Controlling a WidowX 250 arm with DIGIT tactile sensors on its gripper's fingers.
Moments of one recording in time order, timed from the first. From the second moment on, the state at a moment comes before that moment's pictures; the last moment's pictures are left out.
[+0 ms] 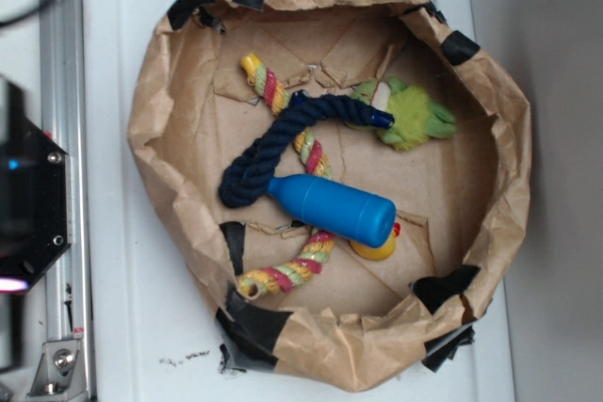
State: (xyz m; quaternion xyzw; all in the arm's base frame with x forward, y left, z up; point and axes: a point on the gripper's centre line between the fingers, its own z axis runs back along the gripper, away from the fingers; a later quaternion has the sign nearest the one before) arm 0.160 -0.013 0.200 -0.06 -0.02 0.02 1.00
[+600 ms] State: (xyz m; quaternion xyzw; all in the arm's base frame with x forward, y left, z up) arm 0.269 0.029 0.107 -0.10 -0.11 0.02 0.99
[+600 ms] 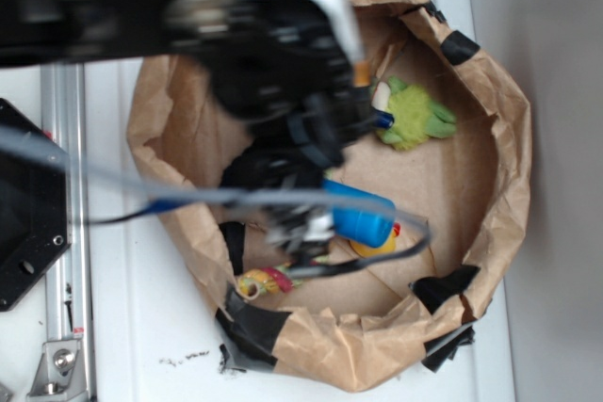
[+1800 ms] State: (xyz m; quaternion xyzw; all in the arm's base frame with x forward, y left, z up) arm 0.311 0.063 0.030 -0.06 -0.02 -0.01 1.00
